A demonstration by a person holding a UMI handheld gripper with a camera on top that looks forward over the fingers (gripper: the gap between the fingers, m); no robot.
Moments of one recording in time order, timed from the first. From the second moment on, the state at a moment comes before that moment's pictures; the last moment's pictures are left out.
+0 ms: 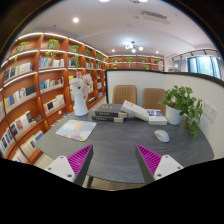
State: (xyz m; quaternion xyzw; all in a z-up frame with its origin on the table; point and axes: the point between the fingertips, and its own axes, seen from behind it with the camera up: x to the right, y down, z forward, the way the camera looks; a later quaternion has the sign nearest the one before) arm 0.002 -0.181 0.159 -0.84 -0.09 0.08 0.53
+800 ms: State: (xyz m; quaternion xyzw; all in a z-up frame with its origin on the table) arm 0.227 -0.028 0.031 -0.88 0.01 -0.05 0.47
